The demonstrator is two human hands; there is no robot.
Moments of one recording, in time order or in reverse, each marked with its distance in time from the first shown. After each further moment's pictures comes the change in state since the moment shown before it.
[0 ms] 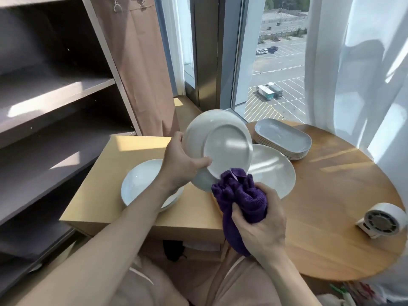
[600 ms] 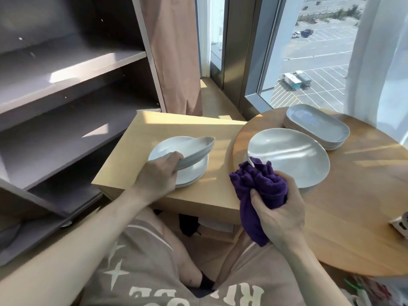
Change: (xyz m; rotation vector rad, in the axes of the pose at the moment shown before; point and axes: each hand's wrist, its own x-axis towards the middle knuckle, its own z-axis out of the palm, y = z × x) left_hand -0.049 -0.096 -0.107 1.010 0.059 0.665; right_hand -0.014 -0.010 0.009 0.059 -0.154 0.166
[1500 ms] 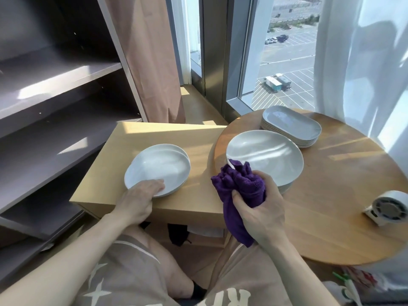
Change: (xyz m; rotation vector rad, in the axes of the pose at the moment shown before) left_hand -0.042 -0.048 0.048 -0.029 -0.537 -0.204; right_hand 0.006 0.008 -0.005 0.021 0.002 -0.022
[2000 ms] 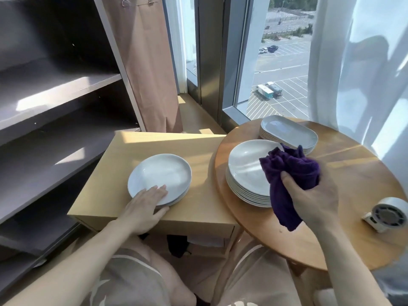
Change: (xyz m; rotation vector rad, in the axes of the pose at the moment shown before) left_hand 0.014 -0.006 0.004 -0.039 -0.107 -0.025; right_hand 0.057 -0.015 -0.067 -0.155 0.214 0.052
